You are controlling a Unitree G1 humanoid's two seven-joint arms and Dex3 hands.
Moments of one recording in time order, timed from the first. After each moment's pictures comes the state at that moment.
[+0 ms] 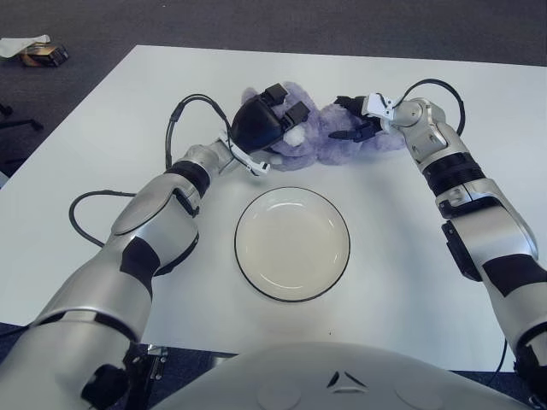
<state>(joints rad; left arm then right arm) -1.05 0.27 -0.89 1.26 1.10 -0.47 1.14 -0.96 -0.38 0.35 0.78 -0.41 0.00 0.67</state>
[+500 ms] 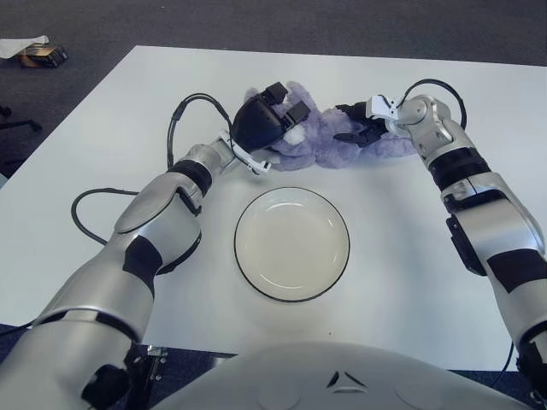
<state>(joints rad) -1.05 0.26 -0.91 1.28 1.12 -0.43 1.18 -1.04 -0.40 0.37 0.88 -0.38 -0.02 0.91</state>
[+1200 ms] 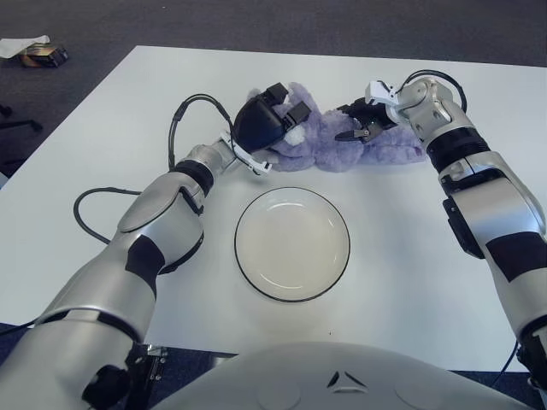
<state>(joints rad) -1.06 0.24 -0.91 1.30 1.11 -0.45 1.18 -1.13 -0.38 0.43 0.97 -0.42 0.07 0.95</state>
